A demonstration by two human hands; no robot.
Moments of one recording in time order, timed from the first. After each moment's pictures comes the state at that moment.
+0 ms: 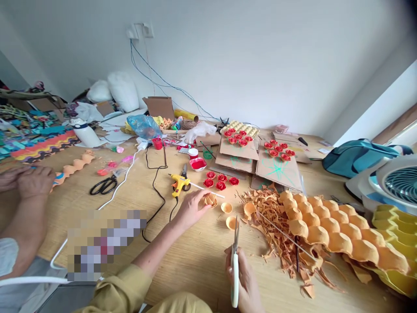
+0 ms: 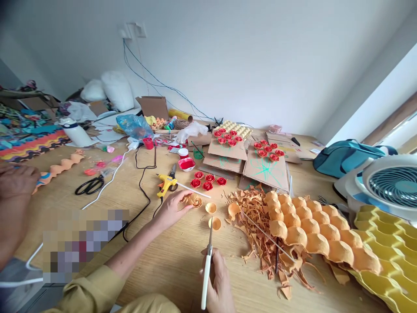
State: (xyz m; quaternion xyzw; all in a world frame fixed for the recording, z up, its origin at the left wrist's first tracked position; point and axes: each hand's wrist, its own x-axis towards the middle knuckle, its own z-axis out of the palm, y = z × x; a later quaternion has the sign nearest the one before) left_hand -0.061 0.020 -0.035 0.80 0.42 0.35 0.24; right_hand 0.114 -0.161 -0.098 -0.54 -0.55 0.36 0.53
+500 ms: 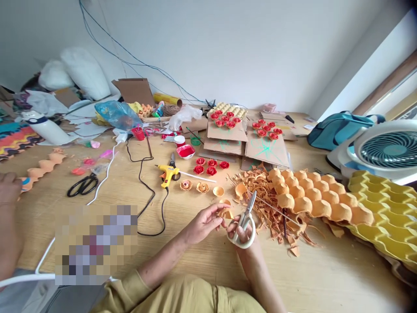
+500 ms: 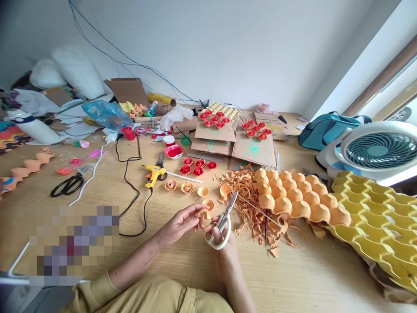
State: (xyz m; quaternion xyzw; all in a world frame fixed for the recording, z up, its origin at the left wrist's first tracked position) left_hand -0.021 -0.053 -0.040 0.62 0.26 0.28 0.69; right_hand 0.126 -0.144 -0.087 -0.47 -0.30 0.51 0.66
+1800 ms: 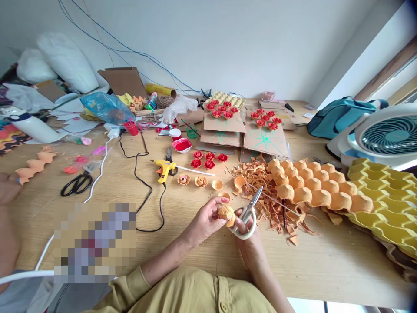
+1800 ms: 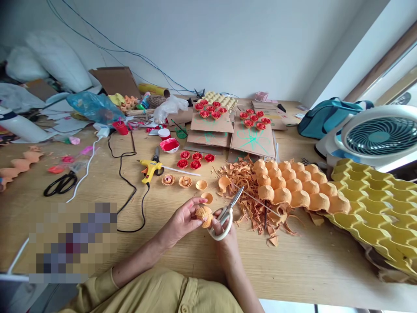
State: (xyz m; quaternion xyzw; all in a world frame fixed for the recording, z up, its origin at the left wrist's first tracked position) left_hand -0.008 -0.066 -0.045 0.50 0.28 0.29 0.76; right_hand 0.123 -0.143 -0.081 -0.42 -0.18 0.55 0.70
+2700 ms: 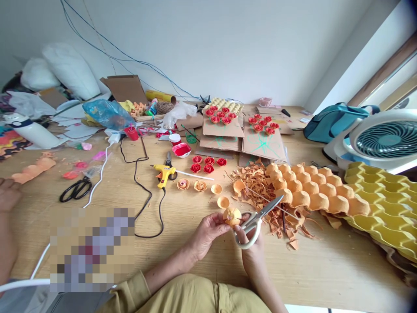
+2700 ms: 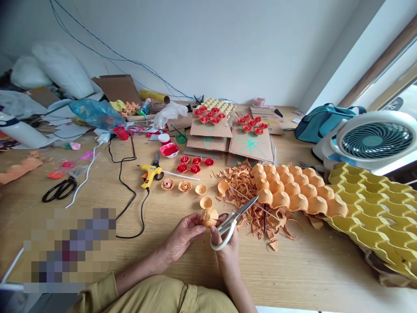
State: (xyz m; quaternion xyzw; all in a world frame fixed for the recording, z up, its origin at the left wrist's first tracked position) left_hand 0.002 -0.080 -0.061 0.35 0.26 0.31 0.84; right_hand 0.123 -0.149 -0.087 -0.55 -0.27 0.38 0.70
